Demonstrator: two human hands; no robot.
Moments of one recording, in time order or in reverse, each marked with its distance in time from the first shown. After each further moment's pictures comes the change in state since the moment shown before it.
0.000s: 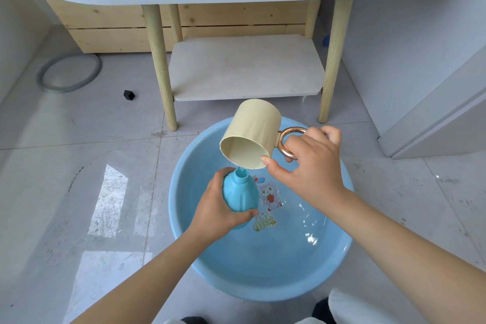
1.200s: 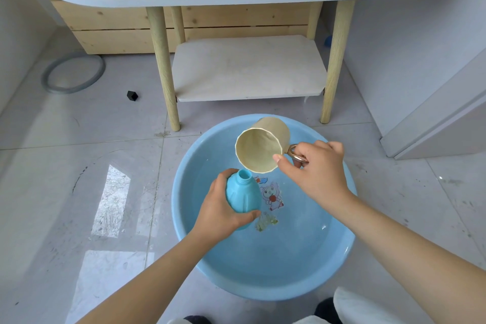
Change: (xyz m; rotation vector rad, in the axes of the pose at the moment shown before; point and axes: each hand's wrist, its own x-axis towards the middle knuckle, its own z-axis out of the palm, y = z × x) left_hand -0.002 -0.004 0.003 -0.029 0.008 -0.014; right_hand -0.011 0.007 0.002 0.144 -0.316 0.394
